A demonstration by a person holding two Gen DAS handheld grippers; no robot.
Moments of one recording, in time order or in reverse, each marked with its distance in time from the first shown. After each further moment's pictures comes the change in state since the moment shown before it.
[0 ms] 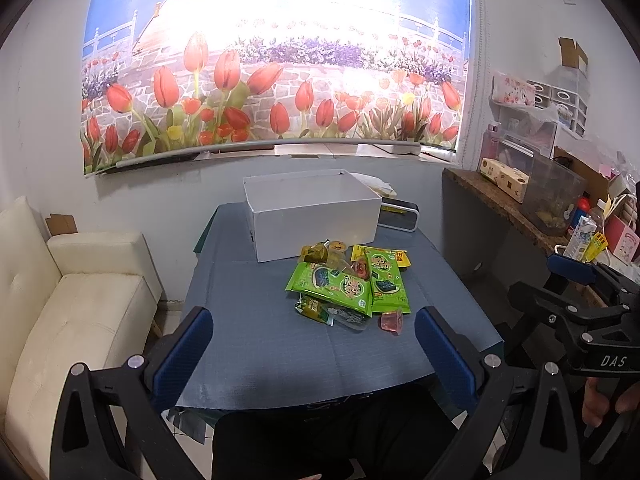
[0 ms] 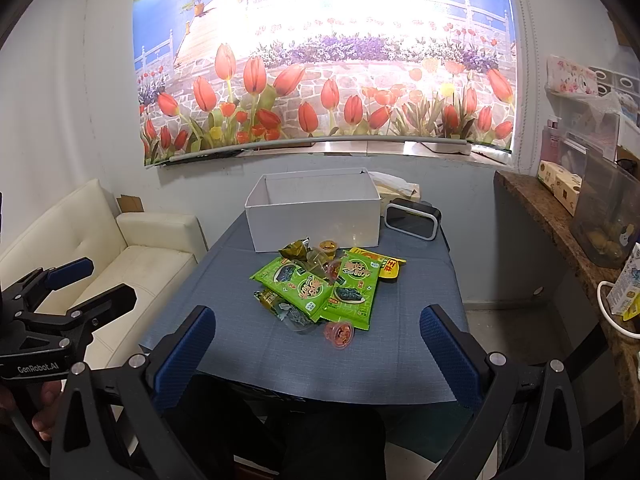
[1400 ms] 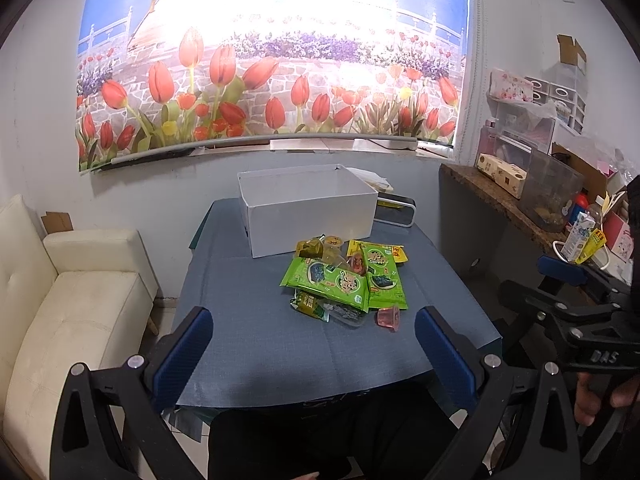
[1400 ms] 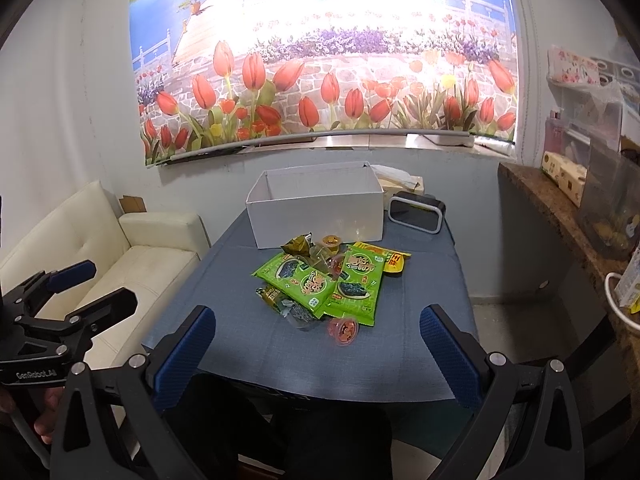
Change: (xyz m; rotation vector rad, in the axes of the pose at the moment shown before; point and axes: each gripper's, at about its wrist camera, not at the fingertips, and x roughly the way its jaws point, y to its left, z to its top) left arm 0.007 -0.003 -0.002 -0.001 0.015 -0.008; right arm 0.012 -0.006 -0.001 0.039 0.020 0.020
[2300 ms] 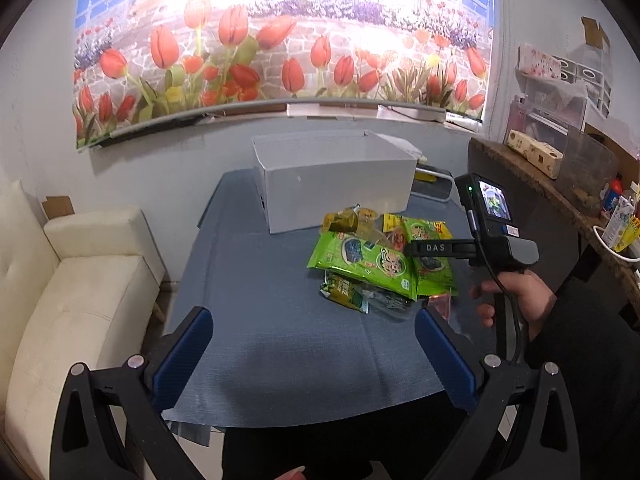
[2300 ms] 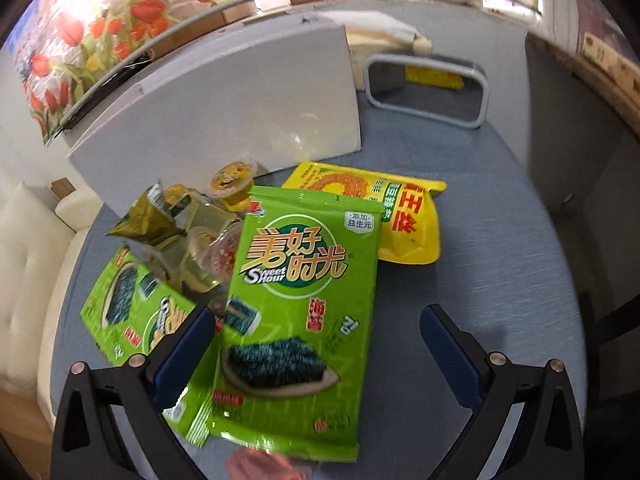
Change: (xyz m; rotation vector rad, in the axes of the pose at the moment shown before) left arm 0.094 0.031 -0.017 -0.008 0.087 0.042; right arm 0.305 -0.084 0.009 0.199 0.370 -0.030
